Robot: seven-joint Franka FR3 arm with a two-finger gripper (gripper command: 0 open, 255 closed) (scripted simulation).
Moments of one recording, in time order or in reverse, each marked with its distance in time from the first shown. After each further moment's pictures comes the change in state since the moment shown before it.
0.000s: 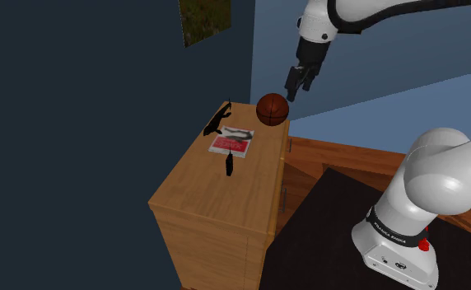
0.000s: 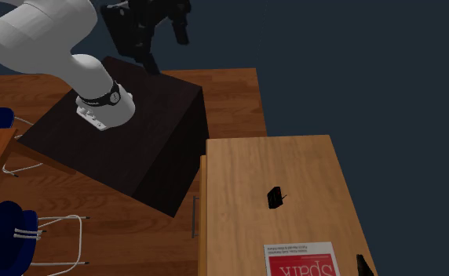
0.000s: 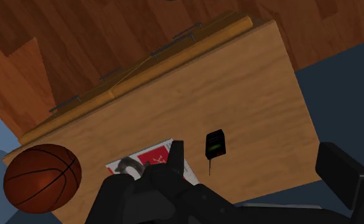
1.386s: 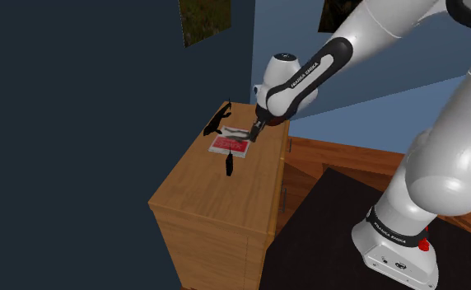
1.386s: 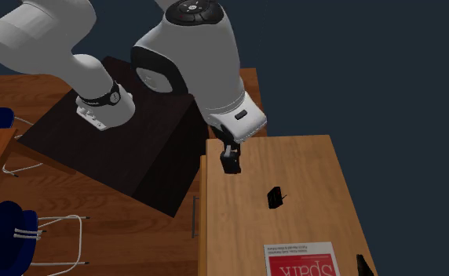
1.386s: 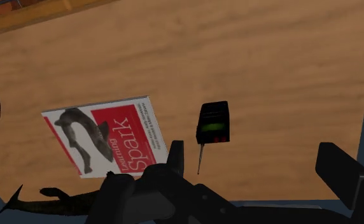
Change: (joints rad) arm 0.057 0.711 -0.137 -0.047 0.029 0.891 -0.327
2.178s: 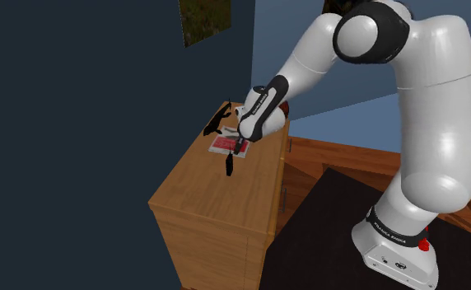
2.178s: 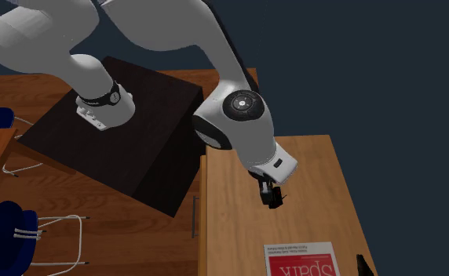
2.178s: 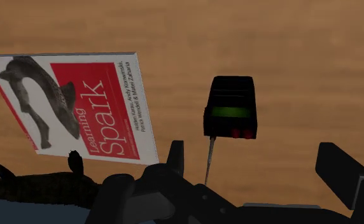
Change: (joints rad) arm -0.124 0.511 0.147 0.311 0.180 0.267 -0.303
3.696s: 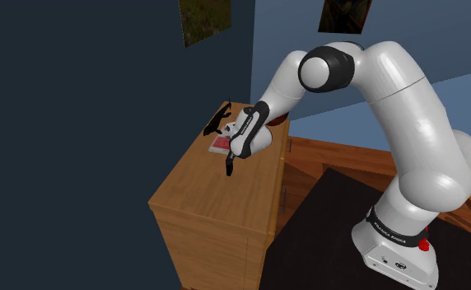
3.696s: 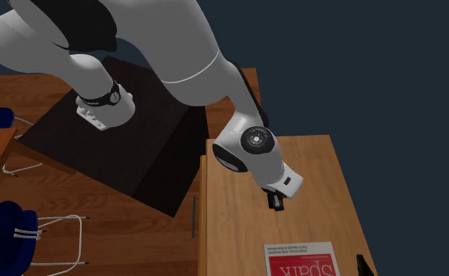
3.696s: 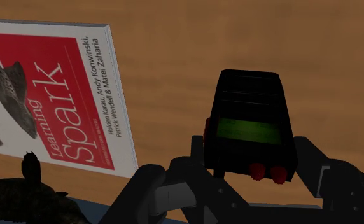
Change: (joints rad) arm -0.040 0.331 0.054 0.261 -0.023 0.102 -0.064
